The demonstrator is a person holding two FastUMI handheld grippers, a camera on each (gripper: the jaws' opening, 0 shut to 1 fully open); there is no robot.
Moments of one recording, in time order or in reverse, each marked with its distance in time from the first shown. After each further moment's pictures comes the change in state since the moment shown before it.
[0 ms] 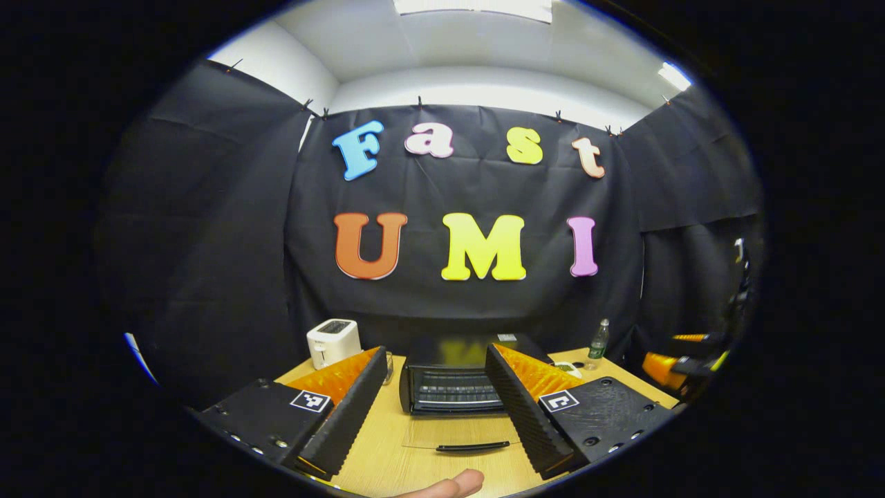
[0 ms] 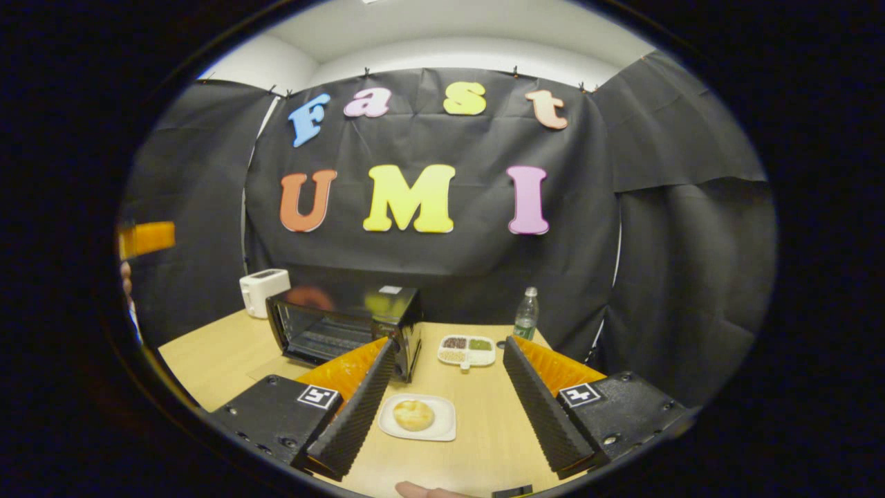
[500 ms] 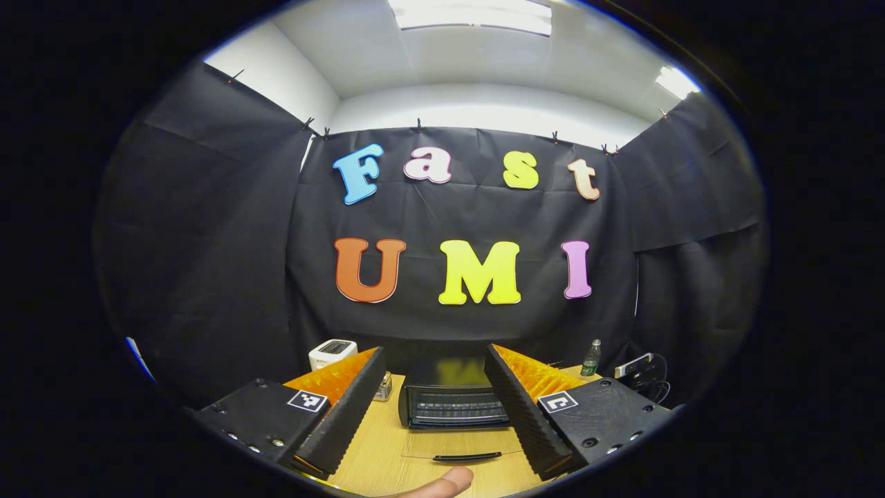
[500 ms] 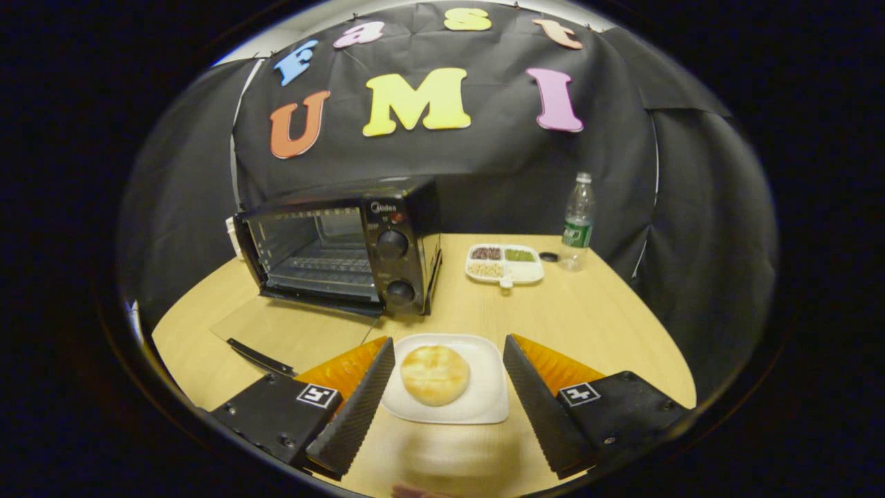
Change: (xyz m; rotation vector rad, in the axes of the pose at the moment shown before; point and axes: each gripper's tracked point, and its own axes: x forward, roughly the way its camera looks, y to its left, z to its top) left arm -0.012 -0.007 0.021 0.004 -0.040 -0.018; right arm 0.112 0.041 -0.160 0.103 0.327 0.090
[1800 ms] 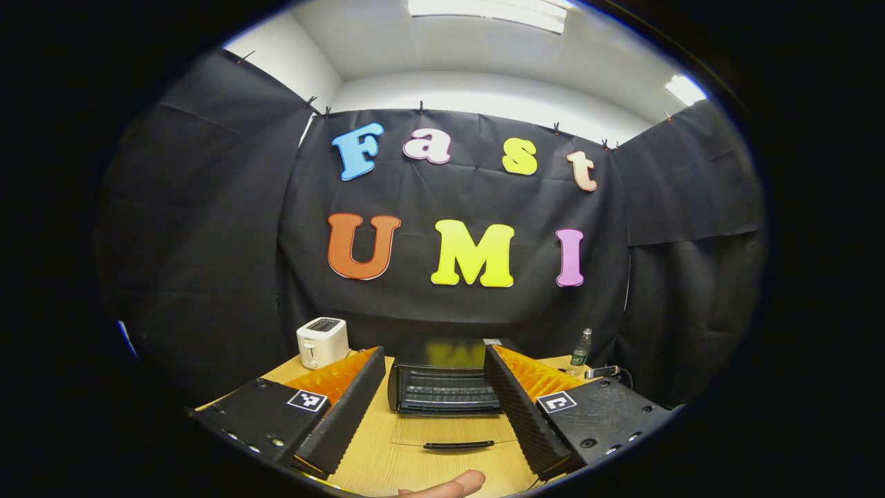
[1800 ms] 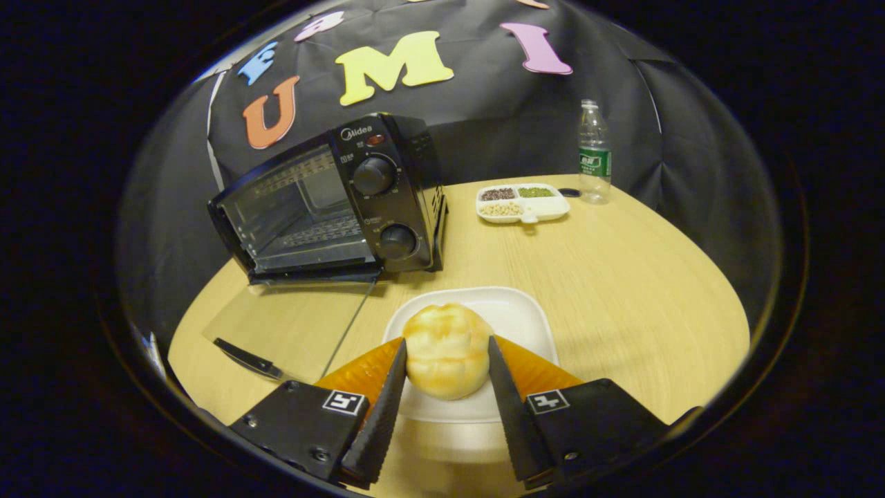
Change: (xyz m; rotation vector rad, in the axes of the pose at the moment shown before) left arm -0.002 0.006 -0.034 -0.045 0.060 -0.040; right arm 0.033 0.020 -0.037 0.168 0.091 0.063
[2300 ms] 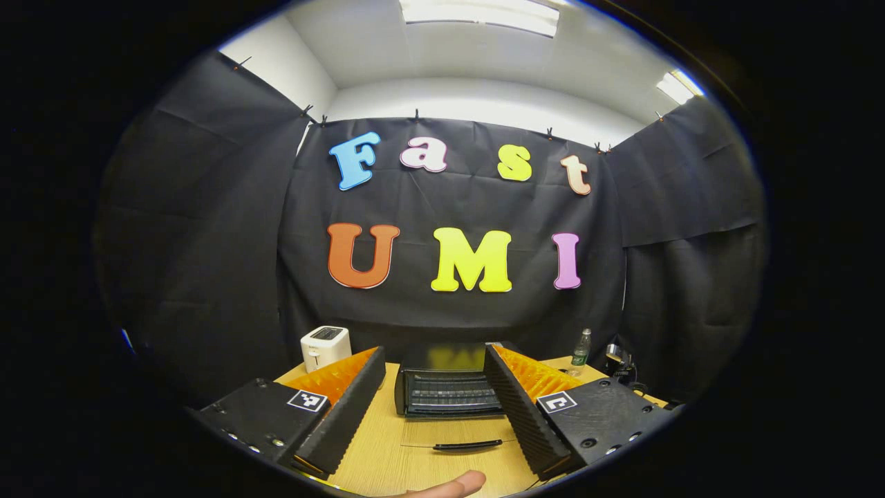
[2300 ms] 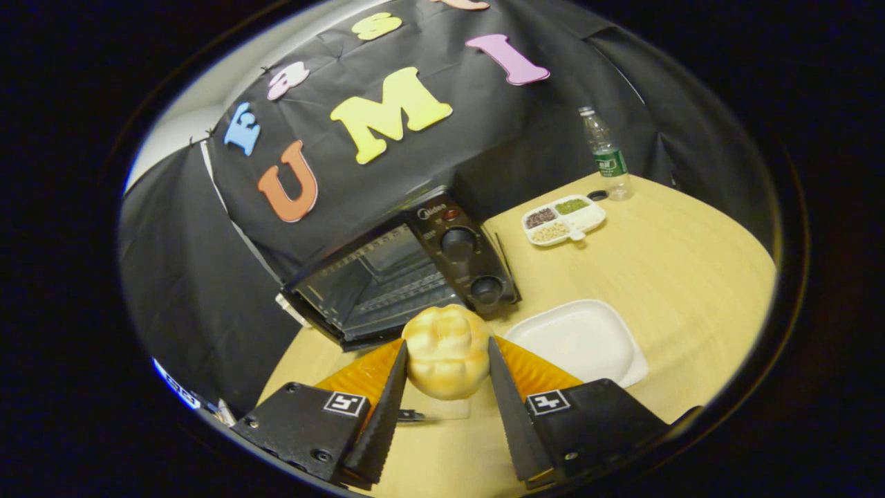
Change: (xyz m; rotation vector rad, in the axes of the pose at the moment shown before) left arm -0.013 0.010 0.007 0.014 -0.035 -0.024; right arm -0.034 0.099 0.049 0.264 -0.149 0.189
